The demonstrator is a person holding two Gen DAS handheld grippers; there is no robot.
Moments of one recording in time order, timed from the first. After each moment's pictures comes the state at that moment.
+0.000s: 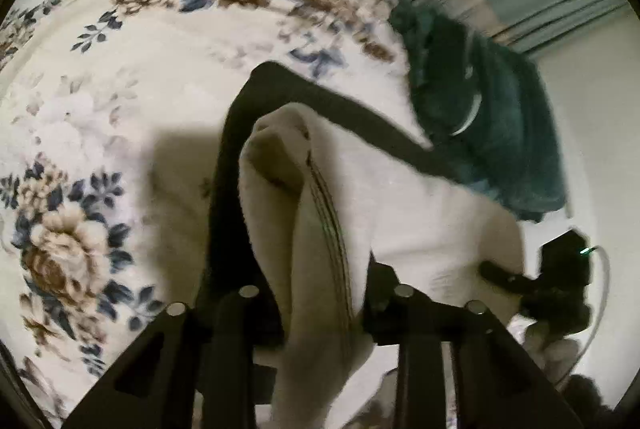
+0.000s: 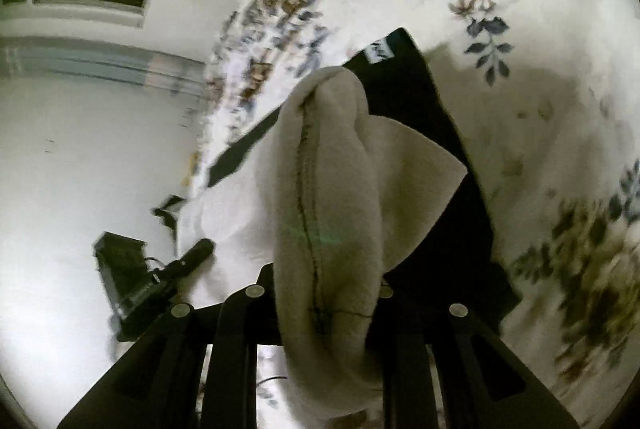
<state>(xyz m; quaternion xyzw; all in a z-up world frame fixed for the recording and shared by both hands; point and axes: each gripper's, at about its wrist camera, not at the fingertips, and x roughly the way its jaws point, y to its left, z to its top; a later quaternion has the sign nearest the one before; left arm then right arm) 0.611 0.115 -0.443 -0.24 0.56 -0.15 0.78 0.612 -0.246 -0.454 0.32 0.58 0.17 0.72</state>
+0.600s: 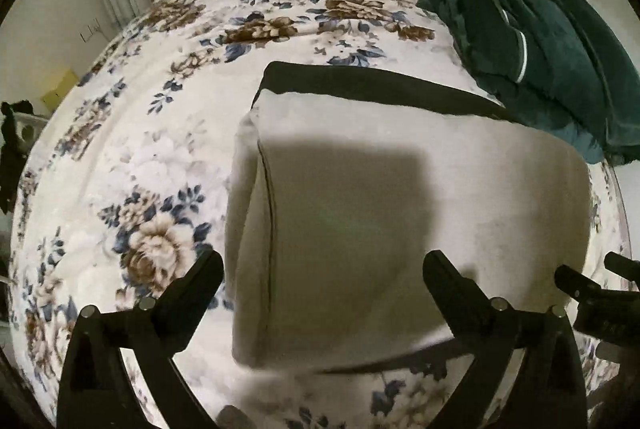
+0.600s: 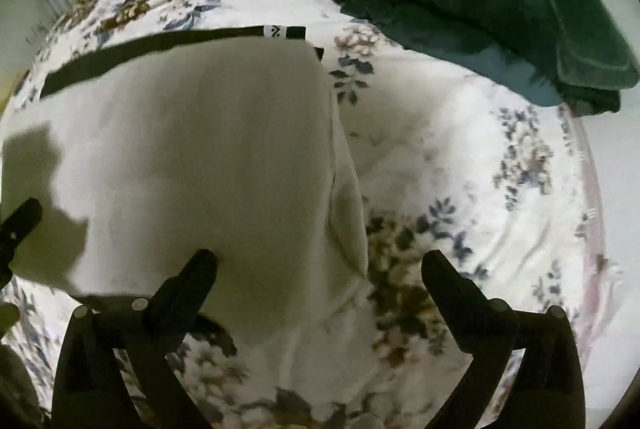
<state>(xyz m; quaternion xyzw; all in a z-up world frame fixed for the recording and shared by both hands) 0.555 0.046 -0.422 -0.02 0.53 -0.01 0.85 0.549 -0.198 -0.426 -0.03 0.60 -0.08 0.79</state>
